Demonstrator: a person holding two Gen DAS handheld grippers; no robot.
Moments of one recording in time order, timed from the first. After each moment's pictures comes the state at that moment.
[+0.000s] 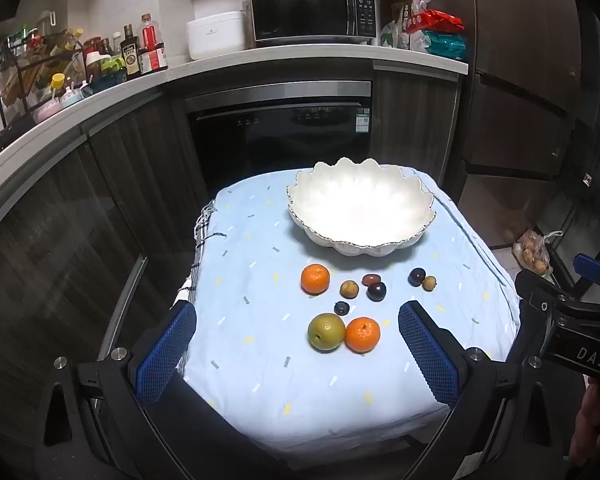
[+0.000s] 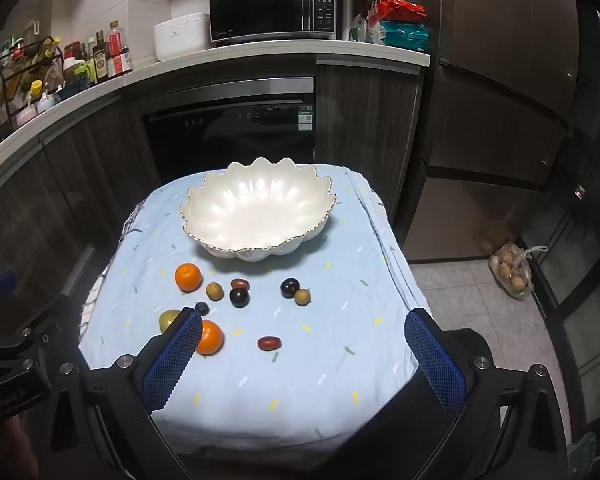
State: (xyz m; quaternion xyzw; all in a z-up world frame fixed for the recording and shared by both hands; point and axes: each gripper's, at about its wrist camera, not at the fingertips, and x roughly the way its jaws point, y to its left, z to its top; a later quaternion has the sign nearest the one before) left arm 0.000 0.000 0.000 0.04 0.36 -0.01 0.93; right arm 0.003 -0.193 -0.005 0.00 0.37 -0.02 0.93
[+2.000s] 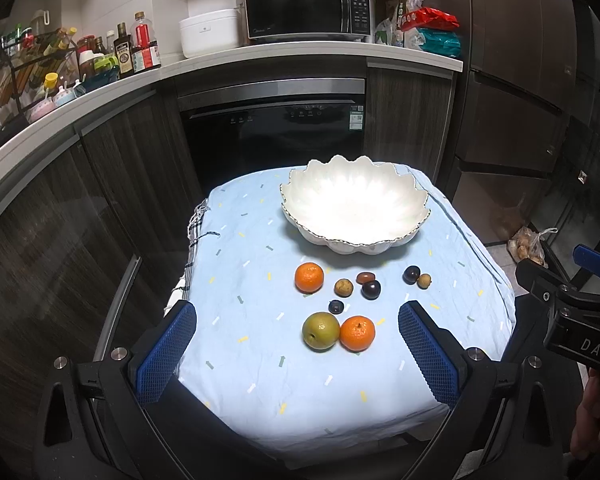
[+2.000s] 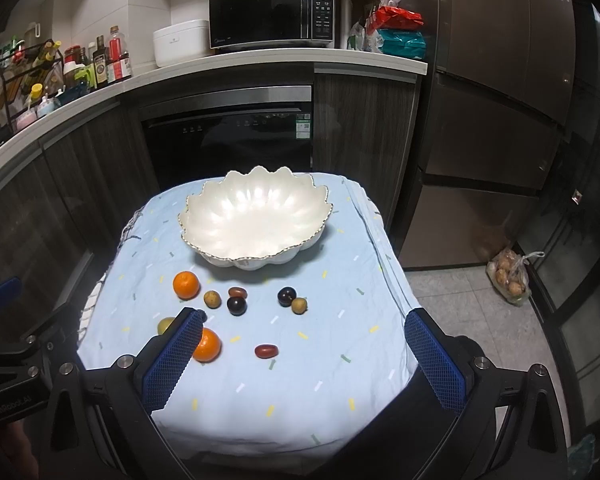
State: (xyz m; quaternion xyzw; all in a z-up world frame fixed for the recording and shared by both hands) left arm 0.002 -0.003 -0.001 0.03 0.37 -0.02 0.93; right arm 0.001 -0.194 0.003 0.00 0.36 -0.02 0.93
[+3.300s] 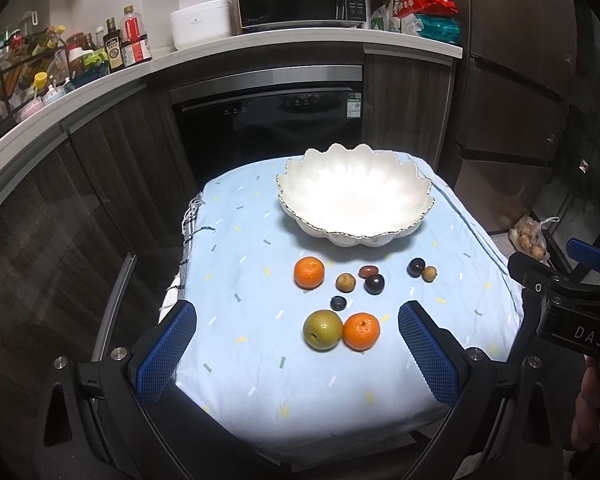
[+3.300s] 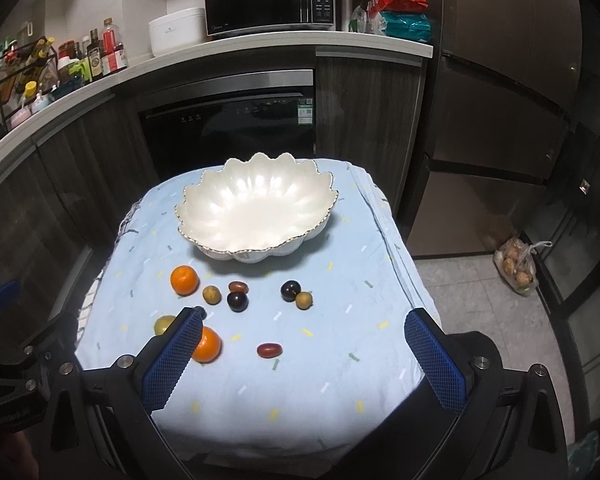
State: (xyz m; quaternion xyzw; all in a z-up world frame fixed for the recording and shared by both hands) left arm 0.020 -0.003 -0.013 0.05 0.38 -0.03 0.92; right arm 0.024 -0.194 -0.014 0.01 0.38 -0.02 0.92
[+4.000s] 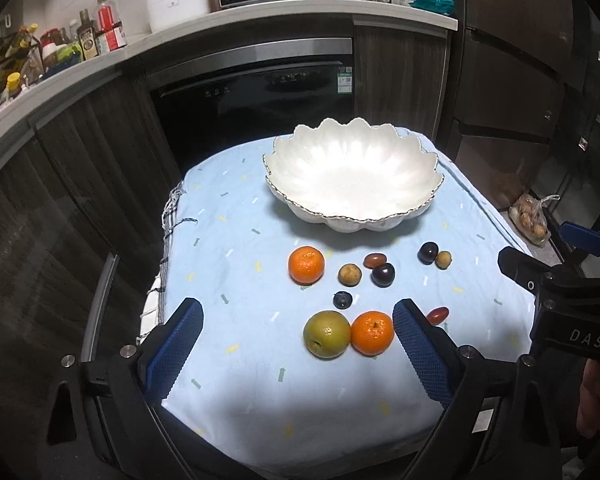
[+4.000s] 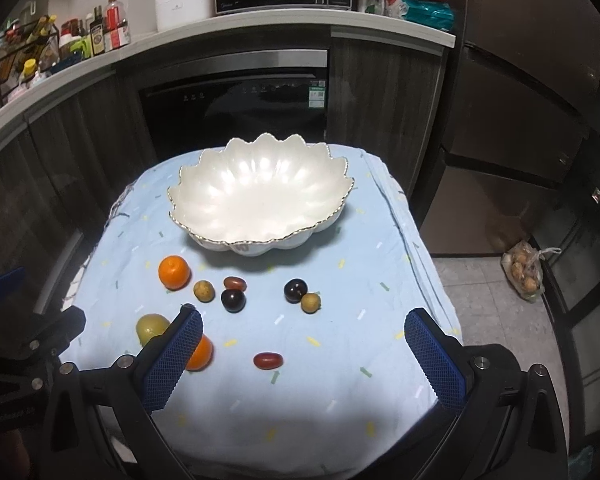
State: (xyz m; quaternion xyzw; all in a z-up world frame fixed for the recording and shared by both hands) left arm 0.062 -0.002 -0.052 0.07 0.41 -0.05 0.91; right arm 0.062 -0.184 -0.050 -0.01 0.40 0.00 0.91
